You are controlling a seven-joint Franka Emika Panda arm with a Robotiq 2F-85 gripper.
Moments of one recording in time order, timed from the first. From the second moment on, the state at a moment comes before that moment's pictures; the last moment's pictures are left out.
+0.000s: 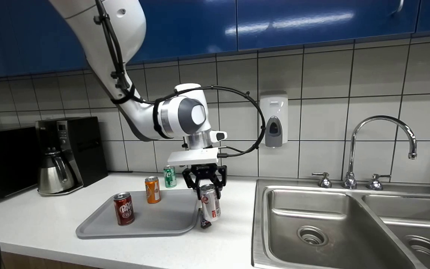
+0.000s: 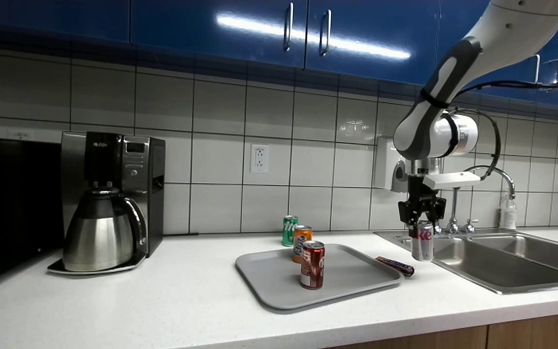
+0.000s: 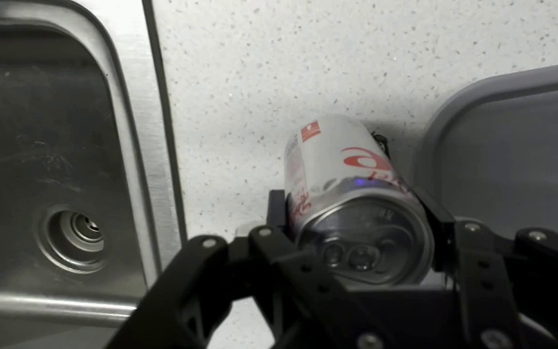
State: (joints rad) arm -0.09 0.10 -0.15 -2.33 -0.15 2.50 -0.17
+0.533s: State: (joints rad) arm -0.12 0.12 -0.17 -2.33 -0.16 2.50 -0.18
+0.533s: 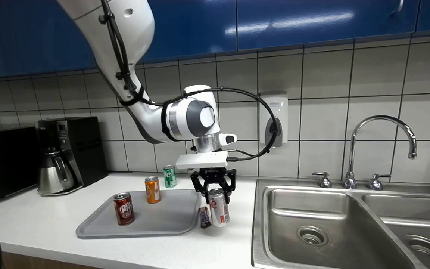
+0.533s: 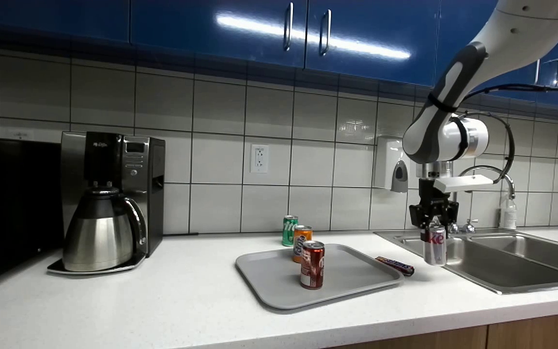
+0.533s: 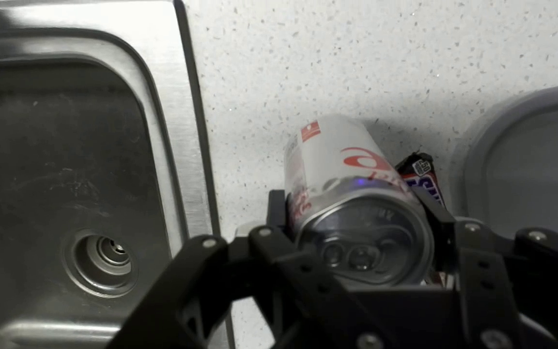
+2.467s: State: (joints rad) arm -0.12 0.16 -0.17 -2.40 -0.16 2.59 -0.29
